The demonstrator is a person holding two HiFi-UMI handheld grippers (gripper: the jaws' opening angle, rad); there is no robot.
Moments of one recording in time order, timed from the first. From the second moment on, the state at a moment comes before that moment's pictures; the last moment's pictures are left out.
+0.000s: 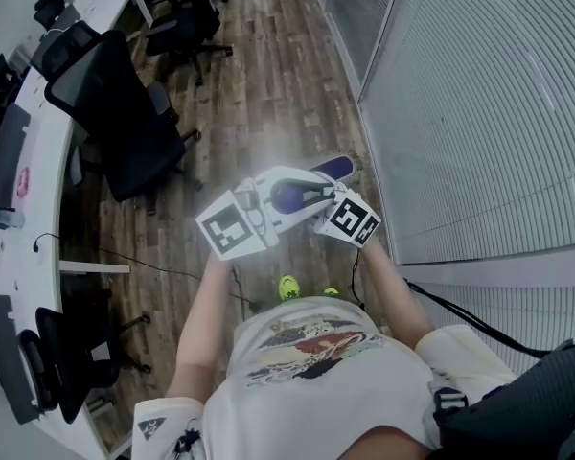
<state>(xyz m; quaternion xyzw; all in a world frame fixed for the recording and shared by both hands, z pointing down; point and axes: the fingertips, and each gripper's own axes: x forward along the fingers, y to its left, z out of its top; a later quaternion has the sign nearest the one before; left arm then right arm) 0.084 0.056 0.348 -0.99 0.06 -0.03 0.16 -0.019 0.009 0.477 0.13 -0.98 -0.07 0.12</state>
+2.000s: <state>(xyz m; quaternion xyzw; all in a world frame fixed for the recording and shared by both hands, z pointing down) 0.074 0.138 0.380 -0.99 0.05 0.05 0.16 -0.034 0.080 0.515 0.05 -0.99 0.06 0.11</state>
